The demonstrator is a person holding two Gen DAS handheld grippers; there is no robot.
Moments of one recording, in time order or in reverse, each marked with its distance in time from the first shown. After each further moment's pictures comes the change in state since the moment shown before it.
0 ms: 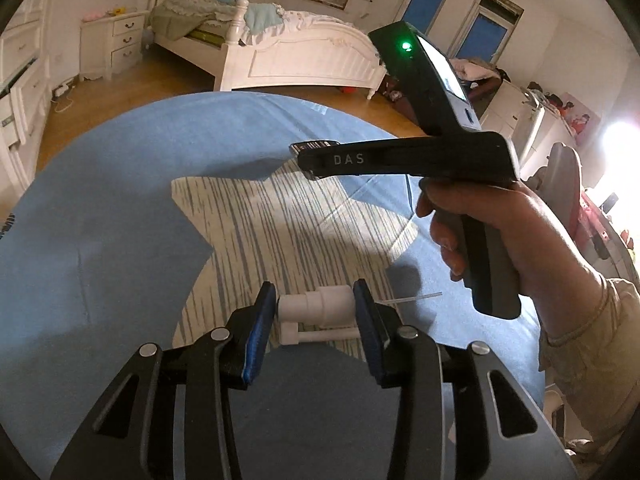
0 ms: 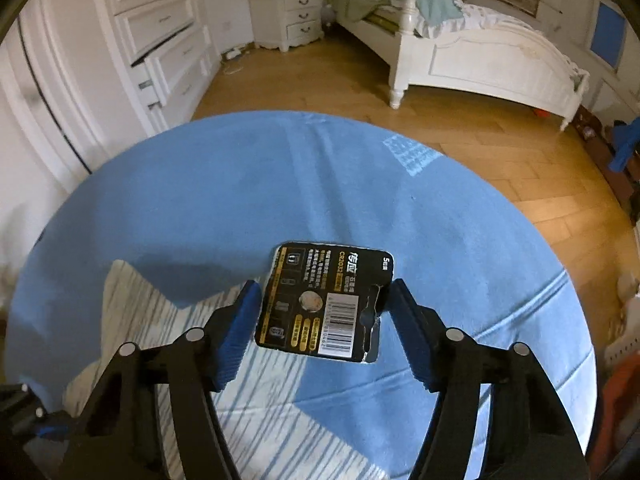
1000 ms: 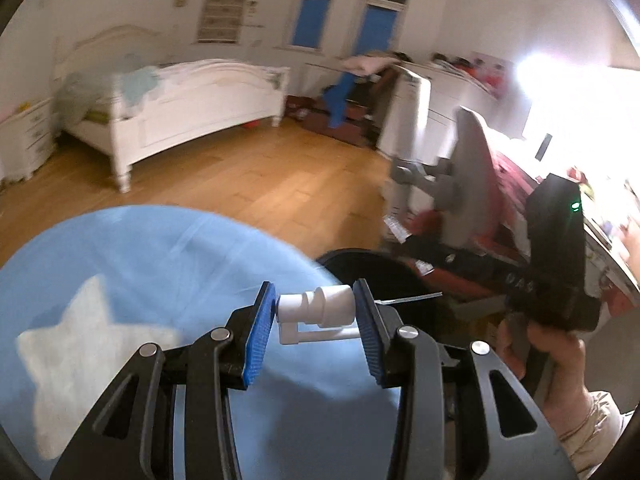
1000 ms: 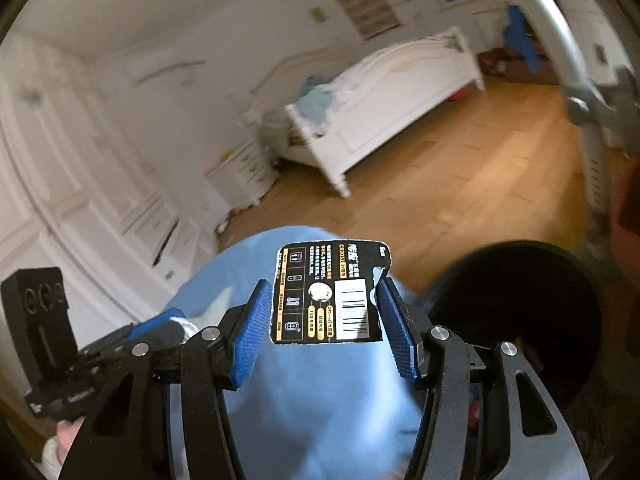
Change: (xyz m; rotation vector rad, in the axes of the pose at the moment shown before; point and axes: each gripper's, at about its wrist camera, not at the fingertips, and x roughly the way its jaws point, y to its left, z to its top) left arm 0.028 -0.219 0.045 0.331 -0.101 -0.199; right arm -0.226 -0.243 -0.240 0.611 -0.484 0.162
